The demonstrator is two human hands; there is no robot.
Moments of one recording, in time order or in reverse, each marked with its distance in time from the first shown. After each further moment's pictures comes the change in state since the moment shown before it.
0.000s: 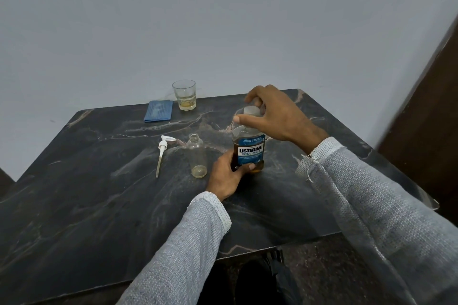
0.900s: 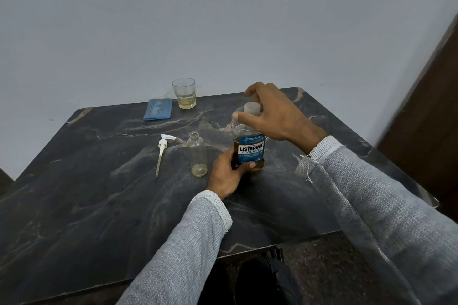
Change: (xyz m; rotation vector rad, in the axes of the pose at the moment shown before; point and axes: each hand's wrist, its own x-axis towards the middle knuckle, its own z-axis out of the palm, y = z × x) left_hand -0.003 0.002 -0.001 0.032 0.016 0.018; right_hand -0.002 -0.009 0.003 -0.027 -0.003 0.033
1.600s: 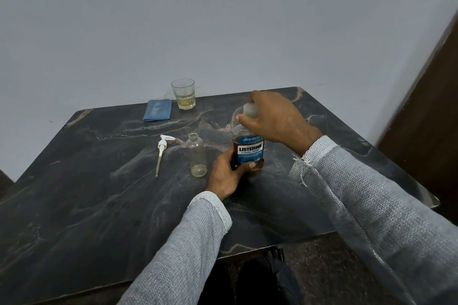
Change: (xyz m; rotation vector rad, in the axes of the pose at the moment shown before) left_hand 0.002 -0.002 0.001 -0.040 -0.006 -0.003; right_hand 0.003 -0.001 0.006 -0.296 0.031 -0.015
